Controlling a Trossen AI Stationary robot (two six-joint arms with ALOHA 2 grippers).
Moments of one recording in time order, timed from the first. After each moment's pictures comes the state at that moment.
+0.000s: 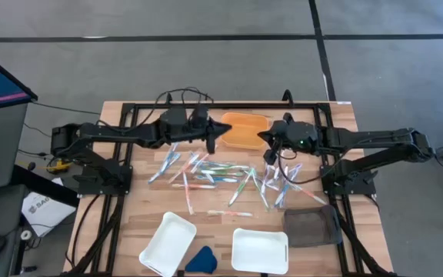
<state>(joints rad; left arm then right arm) 0.19 1.44 0.98 0.39 -0.01 -0.34 -0.04 1.08 0.88 -0.30 0.42 0.15</state>
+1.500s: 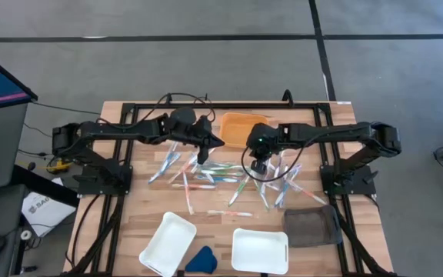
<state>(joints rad) 0.27 1.45 0.98 0.03 0.24 -0.06 -0.17 1.48 1.01 -0.55 0.00 0.12</state>
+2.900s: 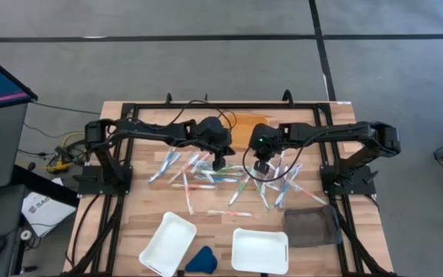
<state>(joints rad) 0.23 1.78 1.15 -0.05 0.21 0.05 -0.20 1.49 0.99 -0.60 0.00 0.08</state>
